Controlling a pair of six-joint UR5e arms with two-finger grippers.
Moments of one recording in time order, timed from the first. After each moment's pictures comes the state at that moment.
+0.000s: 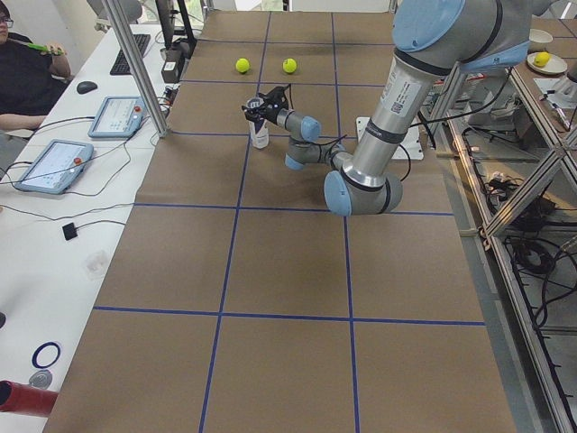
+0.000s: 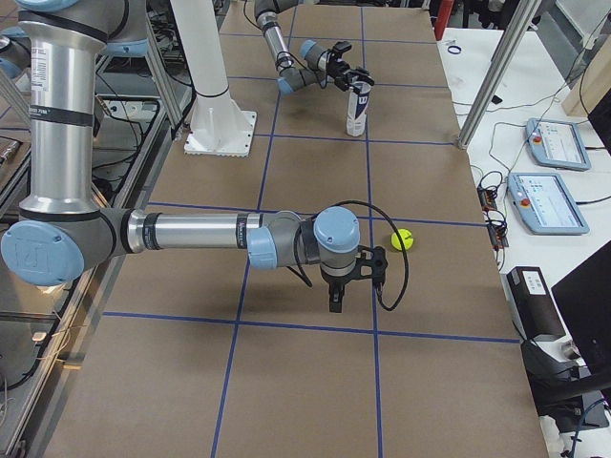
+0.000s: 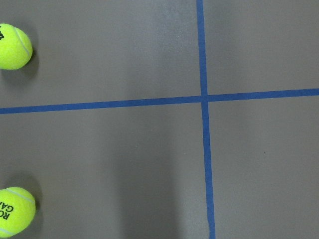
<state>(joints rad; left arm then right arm) -0.45 -2.23 -1.21 -3.32 -1.08 -0.48 1.54 -1.68 1.72 -1.44 2.44 0.21</state>
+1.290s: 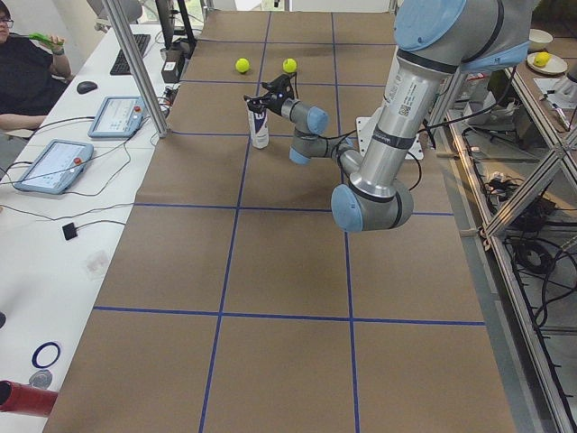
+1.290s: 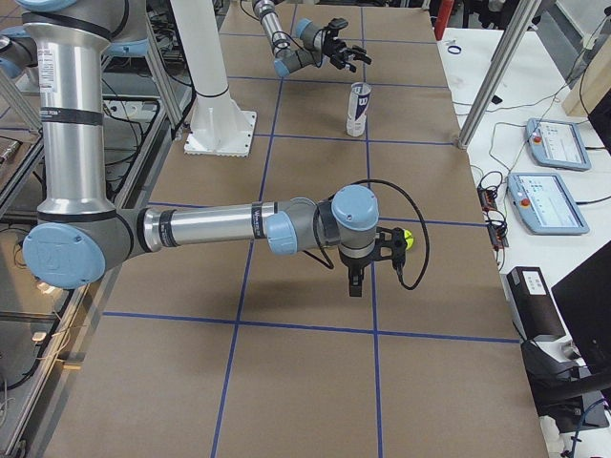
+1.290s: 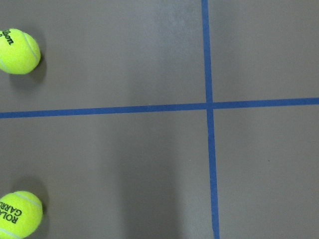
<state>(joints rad) -0.48 -2.02 -1.56 -3.11 -1.11 -0.49 1.53 -1.59 1.73 -1.44 2.43 0.32</state>
